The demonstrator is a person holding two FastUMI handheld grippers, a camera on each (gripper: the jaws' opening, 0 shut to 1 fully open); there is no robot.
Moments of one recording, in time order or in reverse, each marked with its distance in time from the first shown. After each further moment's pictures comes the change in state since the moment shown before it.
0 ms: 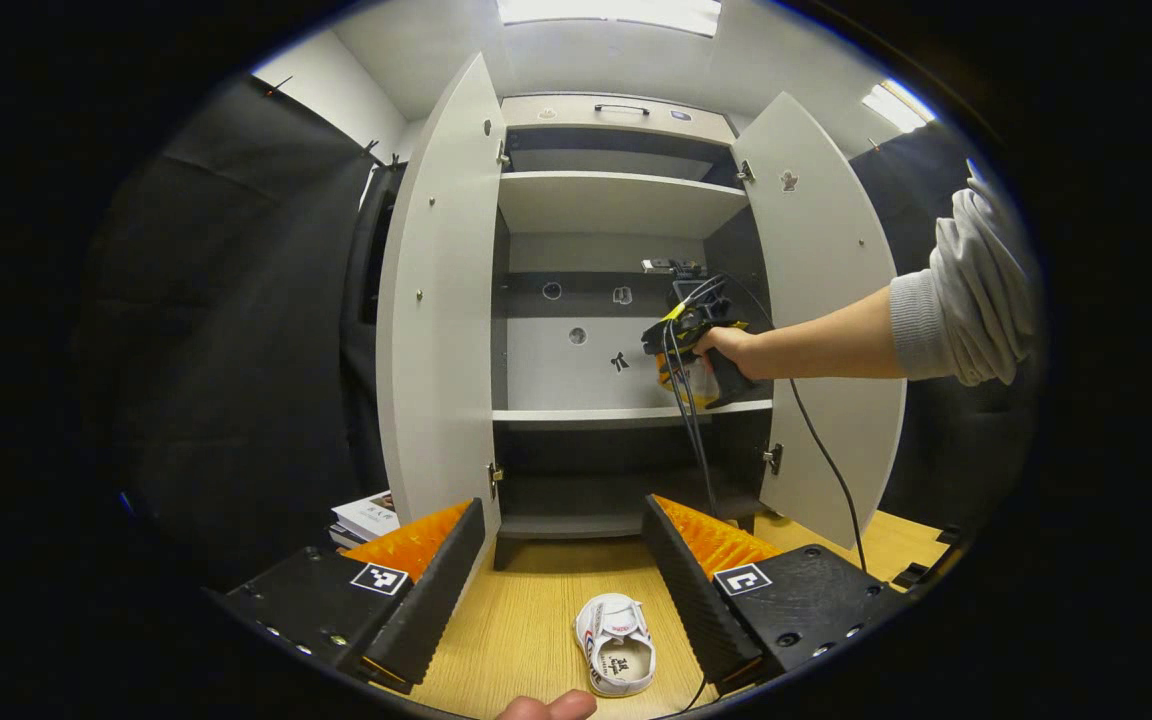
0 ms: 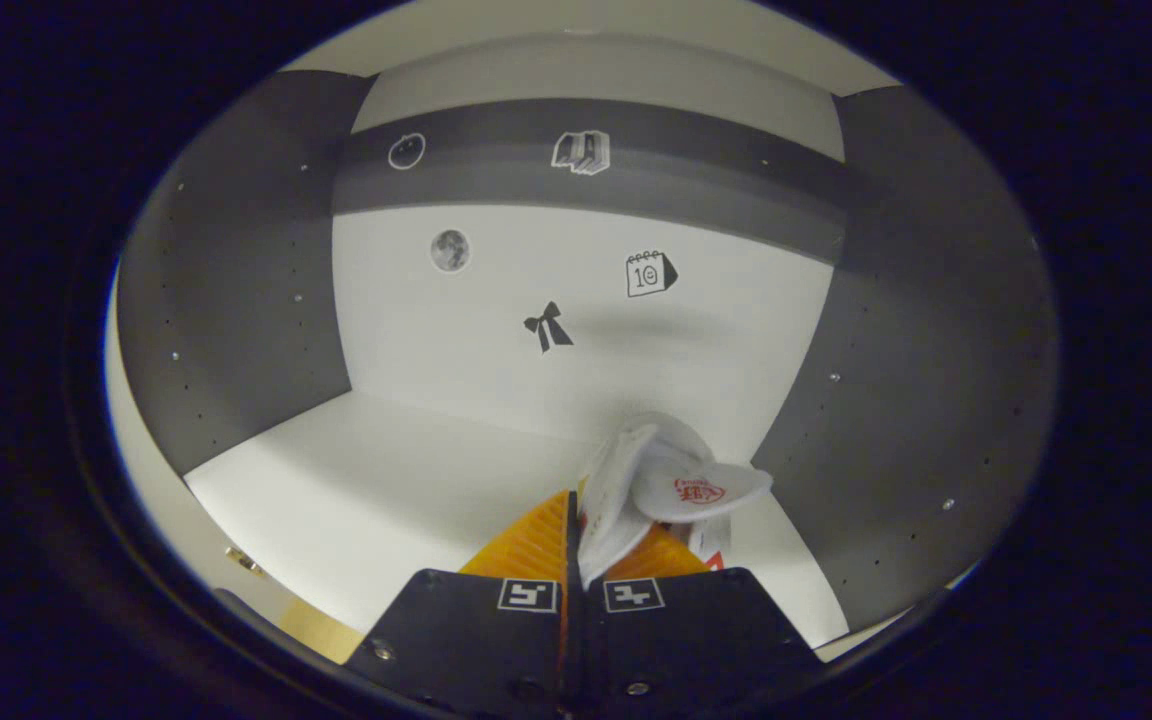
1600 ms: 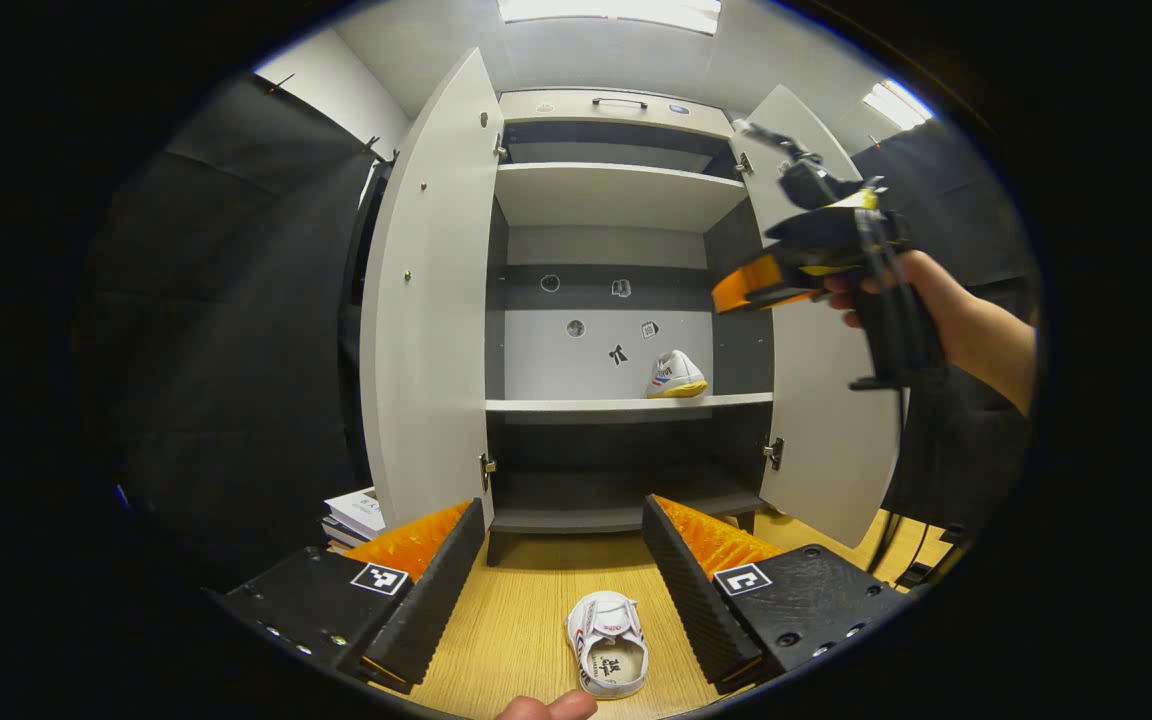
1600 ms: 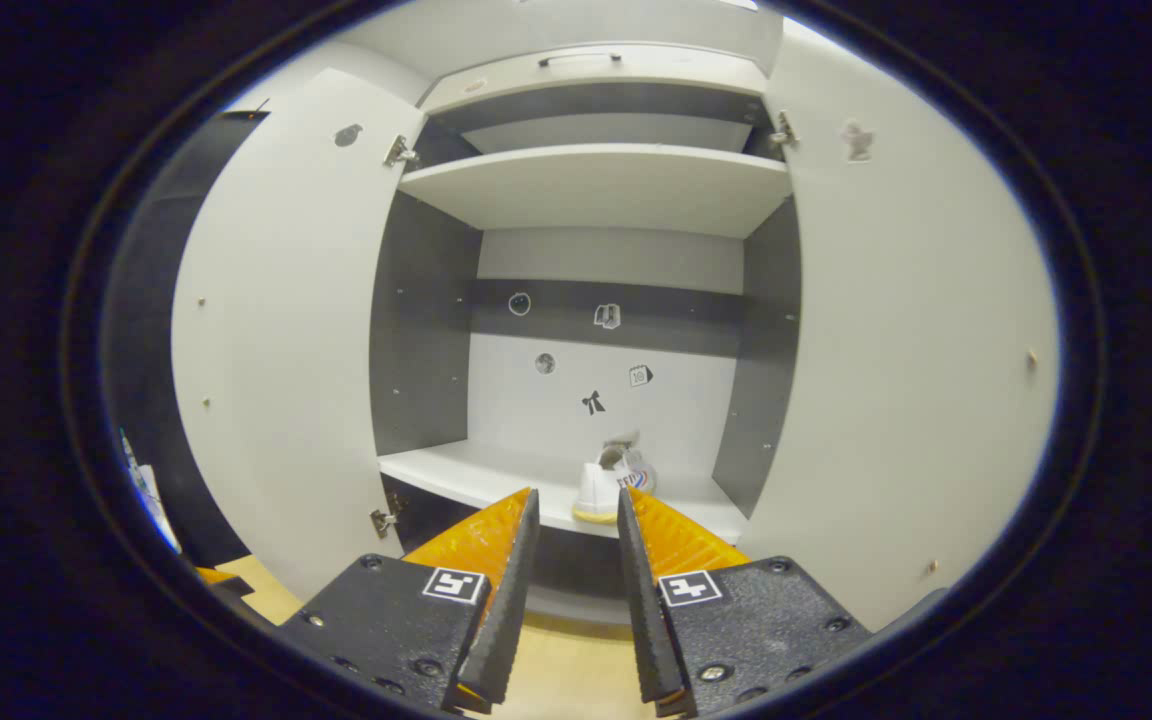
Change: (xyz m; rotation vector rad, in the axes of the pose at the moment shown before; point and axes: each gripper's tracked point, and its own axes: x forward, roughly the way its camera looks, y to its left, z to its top) left arm 0.004 -0.016 -0.014 -0.002 0.002 0.004; right arm -0.297 0.003 -0.086 0.044 -0.424 0.095
